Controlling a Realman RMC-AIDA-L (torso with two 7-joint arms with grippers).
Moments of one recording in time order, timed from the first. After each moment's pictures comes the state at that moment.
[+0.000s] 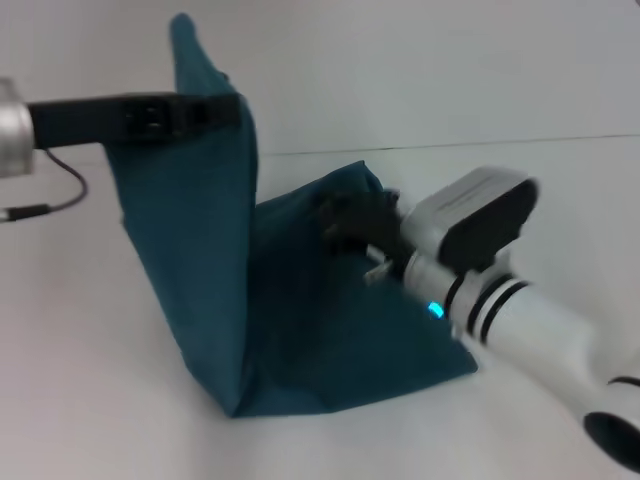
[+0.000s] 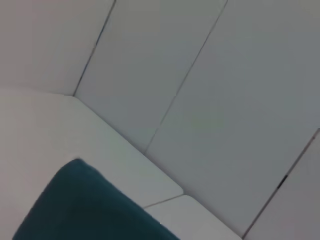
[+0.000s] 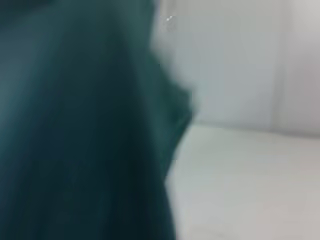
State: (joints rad) left arm -0.65 -2.15 -2.41 -1.23 -1.14 1.52 -2.27; right arm 0.72 2.08 0.53 0.46 -2.17 -0.67 0.11
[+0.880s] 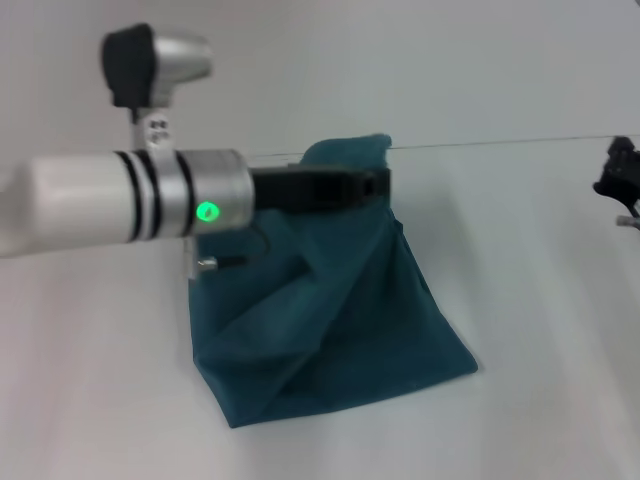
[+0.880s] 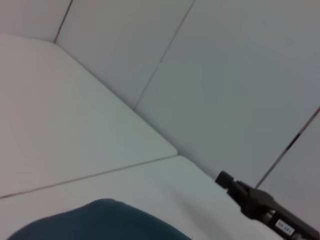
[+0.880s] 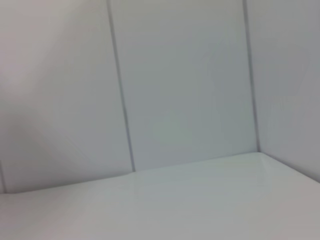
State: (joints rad) left arm -0.74 -2.17 -1.91 -0.87 -1.33 1.01 -2.18; right arm 0.46 2.01 1.18 0.41 -2.32 -0.75 0.10
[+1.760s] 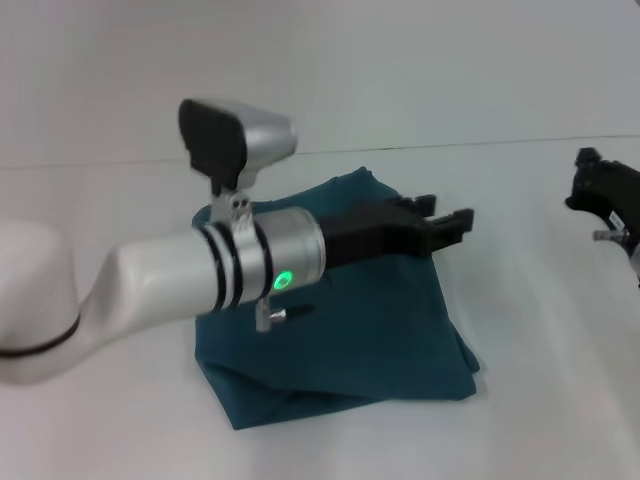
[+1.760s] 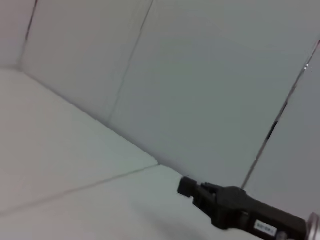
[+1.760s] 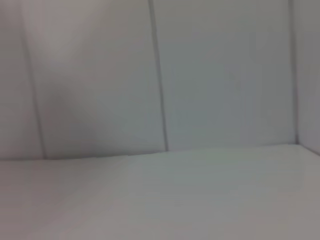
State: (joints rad) left arm -0.70 -2.18 -1.47 -0.73 -1.91 0.71 -1.71; right arm 0.45 2.00 1.18 0.42 -2.52 -0.71 0.16
